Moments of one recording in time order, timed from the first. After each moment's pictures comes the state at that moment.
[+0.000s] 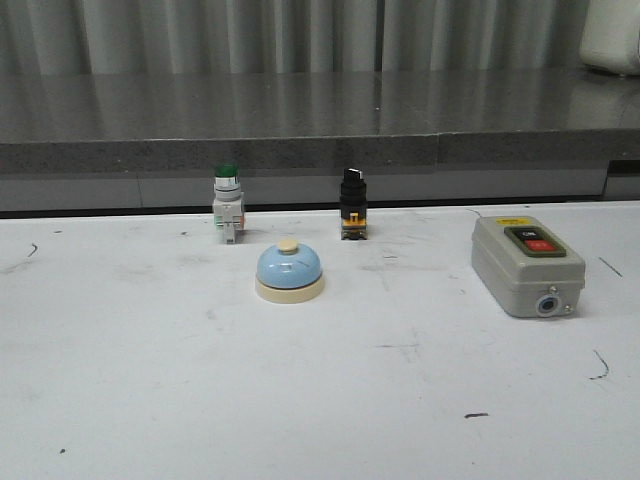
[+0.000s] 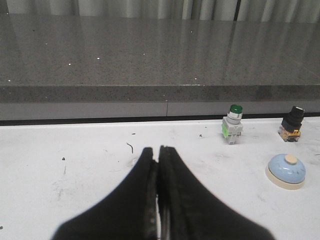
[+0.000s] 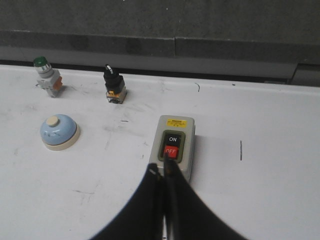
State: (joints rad) left arm -0.06 0.20 -0.34 -0.08 0.40 0.02; right arm 0.18 0.62 -0.51 0.21 0.36 -0.08
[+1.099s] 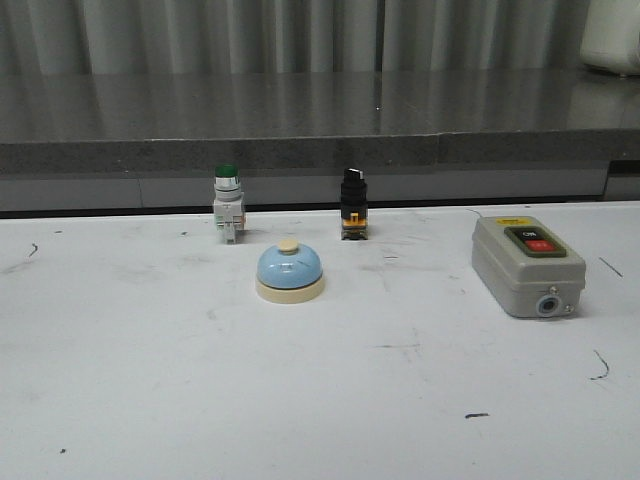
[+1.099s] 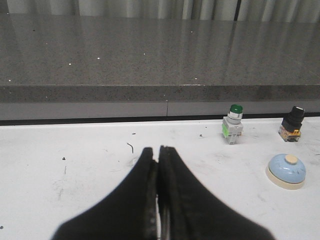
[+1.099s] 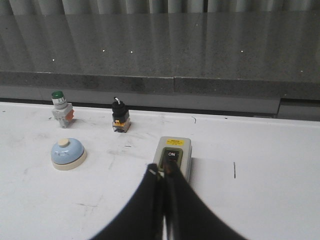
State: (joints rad) left arm -0.06 0.20 -0.34 -0.08 0.40 0.02; right arm 0.18 0.21 -0.31 0.21 0.33 -0.08
